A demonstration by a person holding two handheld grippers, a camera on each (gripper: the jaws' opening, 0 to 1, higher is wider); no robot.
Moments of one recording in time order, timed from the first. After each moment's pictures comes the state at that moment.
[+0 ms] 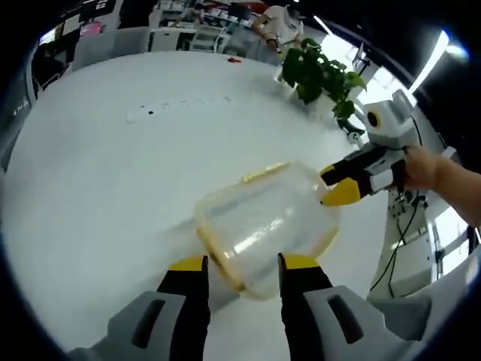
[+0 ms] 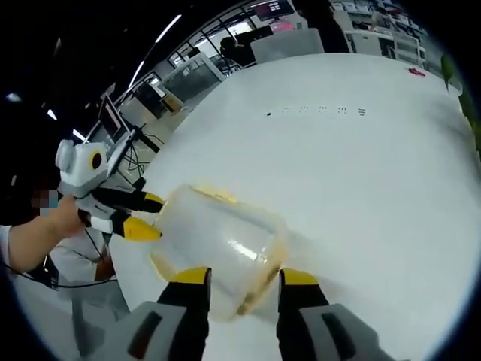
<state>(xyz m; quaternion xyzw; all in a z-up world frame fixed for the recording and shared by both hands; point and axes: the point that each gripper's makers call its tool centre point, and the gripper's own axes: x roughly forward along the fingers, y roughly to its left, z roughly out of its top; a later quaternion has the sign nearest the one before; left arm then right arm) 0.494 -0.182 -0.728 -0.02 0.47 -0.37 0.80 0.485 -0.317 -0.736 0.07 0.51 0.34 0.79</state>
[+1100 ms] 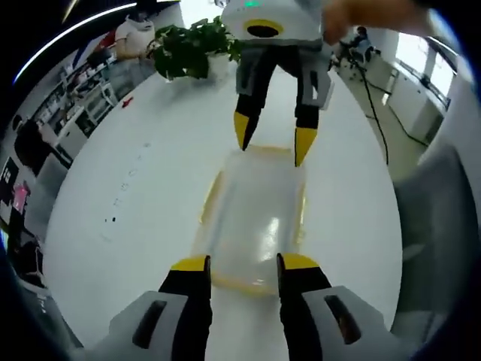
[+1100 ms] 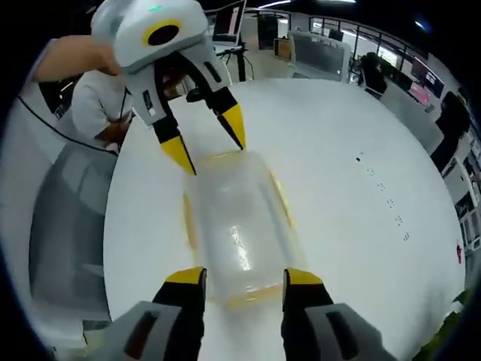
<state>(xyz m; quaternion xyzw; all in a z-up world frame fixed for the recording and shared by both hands) 0.486 -0.211 -0.705 0.35 0.34 -0.55 0.68 0.475 -0.300 -0.718 -0.28 0.42 0.53 0.68</state>
